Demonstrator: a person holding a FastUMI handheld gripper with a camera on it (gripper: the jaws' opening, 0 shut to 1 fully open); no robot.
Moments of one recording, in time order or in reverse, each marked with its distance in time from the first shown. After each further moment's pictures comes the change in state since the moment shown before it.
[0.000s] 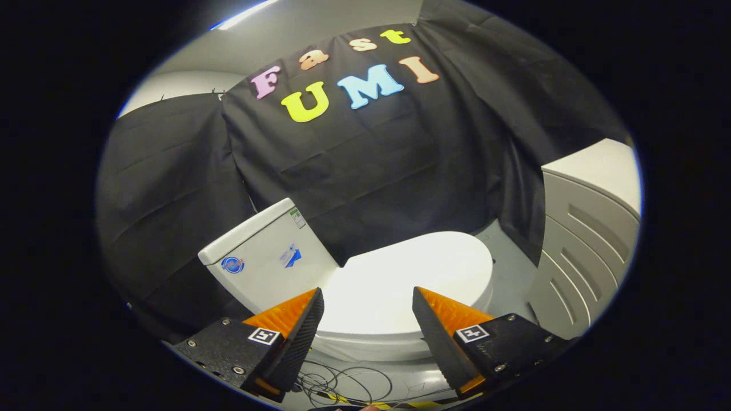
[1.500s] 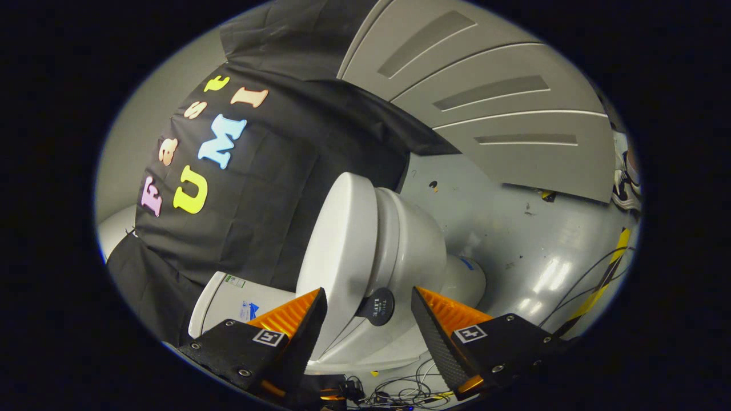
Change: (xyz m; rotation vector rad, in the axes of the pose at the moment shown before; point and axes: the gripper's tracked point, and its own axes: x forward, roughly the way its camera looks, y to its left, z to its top) arm 0.032 -0.127 -0.120 0.764 -0.091 -0.204
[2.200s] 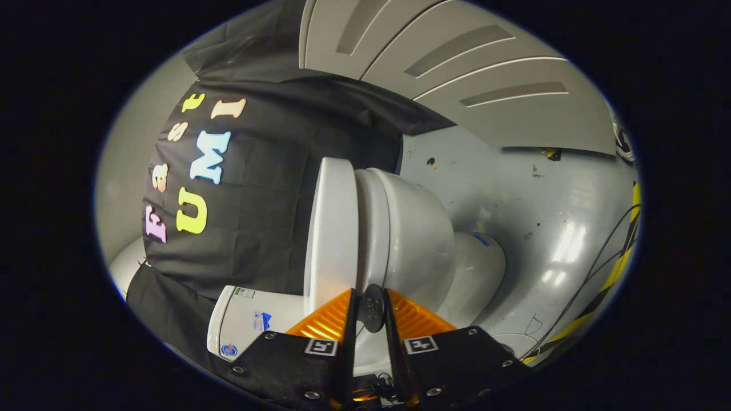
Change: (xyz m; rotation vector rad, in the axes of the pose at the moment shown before) arm 0.029 -0.001 -0.017 0.136 0.037 0.057
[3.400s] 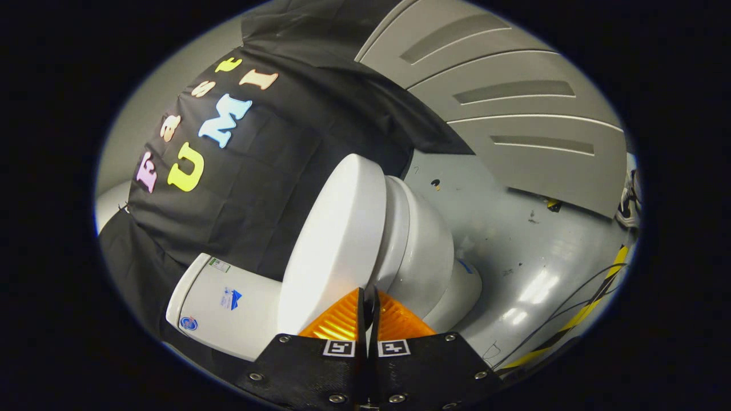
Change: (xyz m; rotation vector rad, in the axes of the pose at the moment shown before) arm -0.011 0.018 0.005 -0.297 -0.017 -0.096
